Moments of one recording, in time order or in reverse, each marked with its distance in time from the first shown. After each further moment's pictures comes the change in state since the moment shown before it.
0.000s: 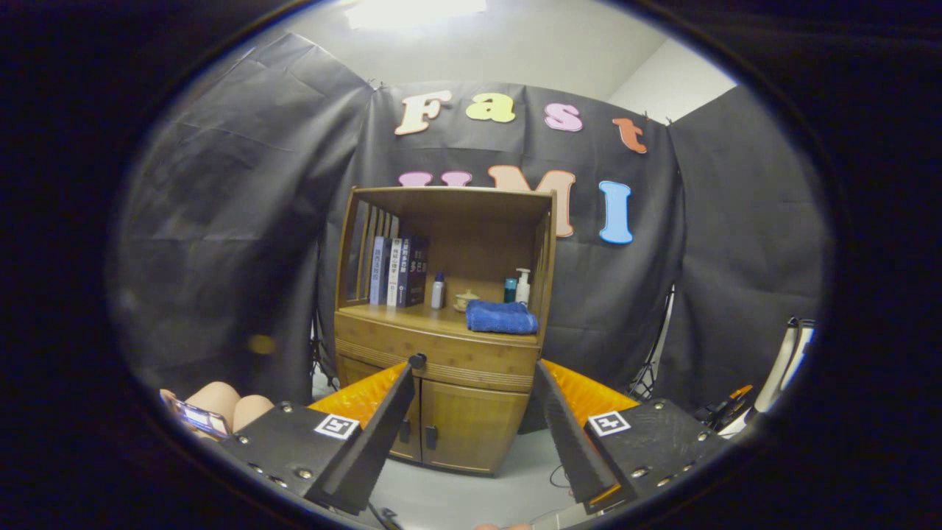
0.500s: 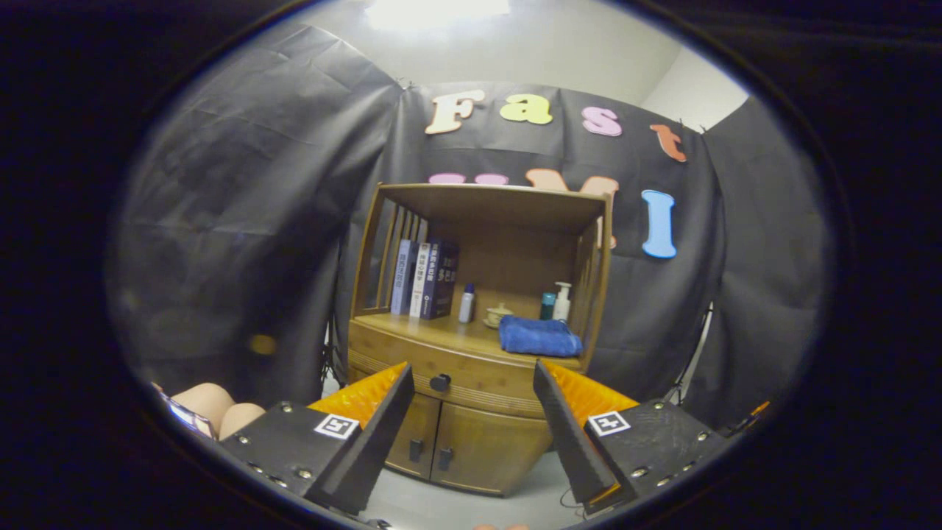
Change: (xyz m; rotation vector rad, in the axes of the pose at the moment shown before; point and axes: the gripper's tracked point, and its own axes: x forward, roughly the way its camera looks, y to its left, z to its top) arm 0.103 0.060 -0.003 -0.045 -0.046 0.118
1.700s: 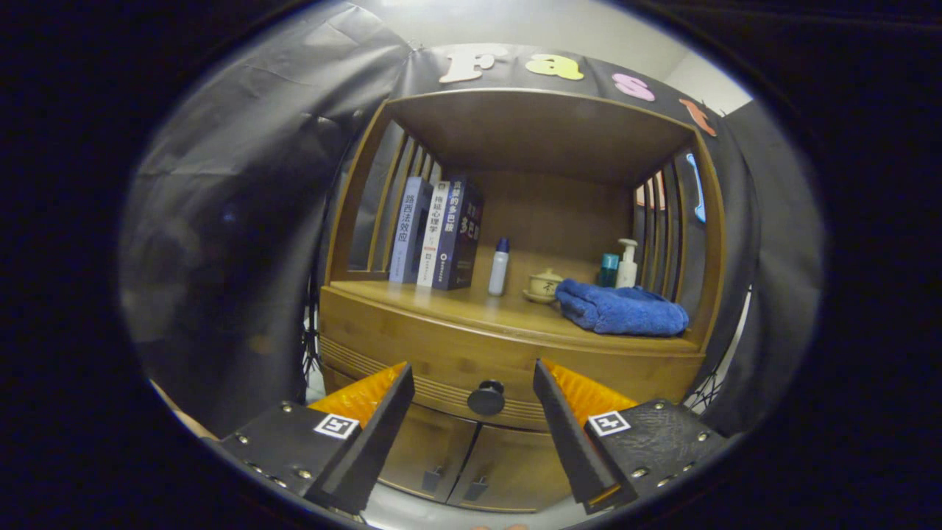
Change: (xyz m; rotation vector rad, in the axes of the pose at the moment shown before) arm 0.192 0.088 -0.108 0.001 0.071 -0.025
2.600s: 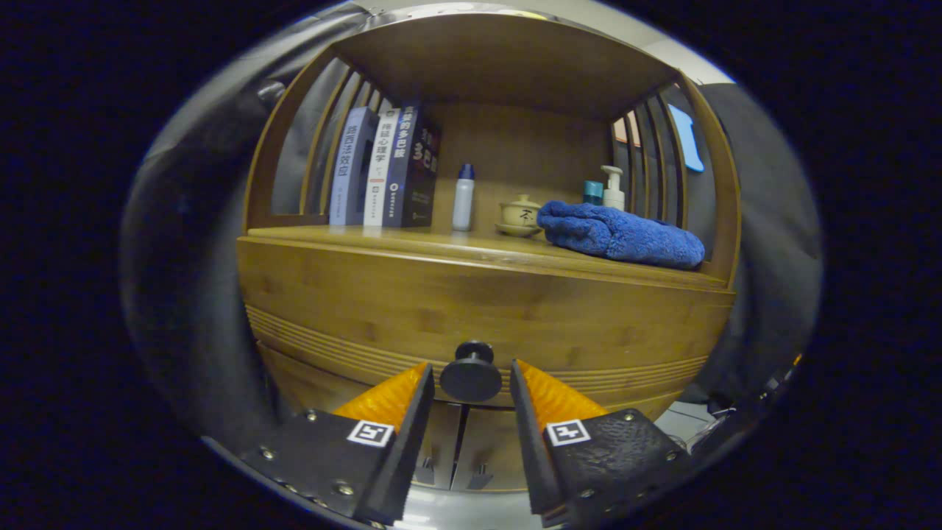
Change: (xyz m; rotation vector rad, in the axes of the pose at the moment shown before) arm 0.072 -0.029 -0.073 0.097 0.195 -0.177
